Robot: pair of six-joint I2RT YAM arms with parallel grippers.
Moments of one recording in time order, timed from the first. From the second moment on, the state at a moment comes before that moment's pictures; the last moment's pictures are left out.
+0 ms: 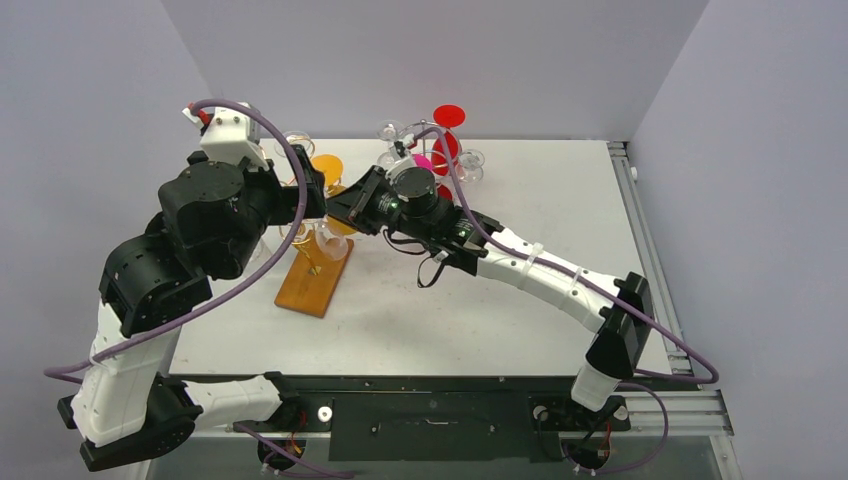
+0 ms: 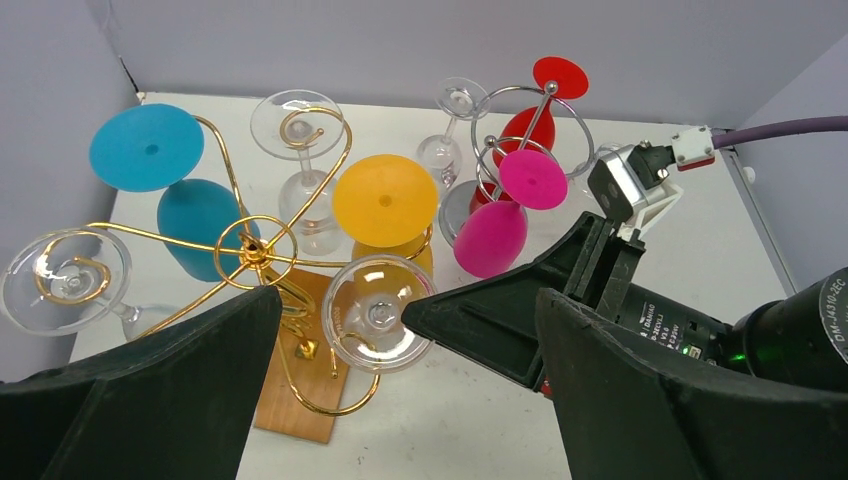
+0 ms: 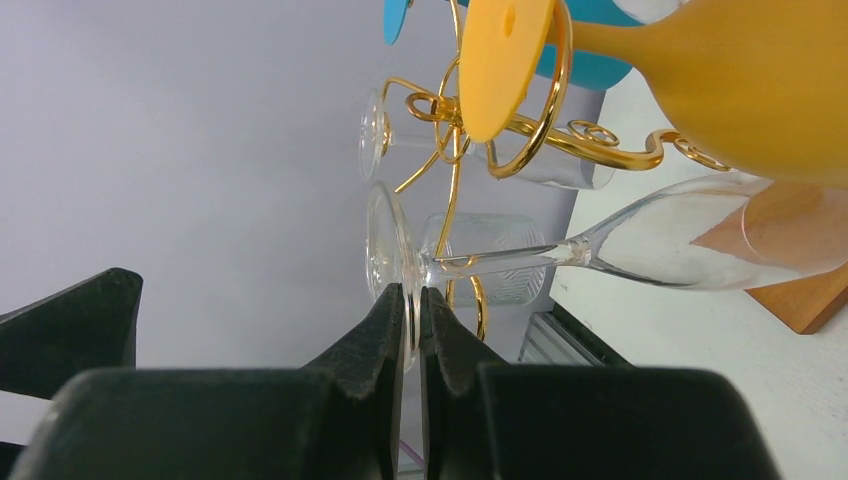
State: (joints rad) left arm -0.83 1.14 1.97 -1.10 -0.70 -0.36; right arm 1.00 1.71 1.64 -0.08 -0.03 1.27
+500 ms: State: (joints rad) left arm -0.83 1.17 1.96 -1.07 -0.67 -0.37; right arm 1.00 1.56 1.48 -0.05 -0.03 1.28
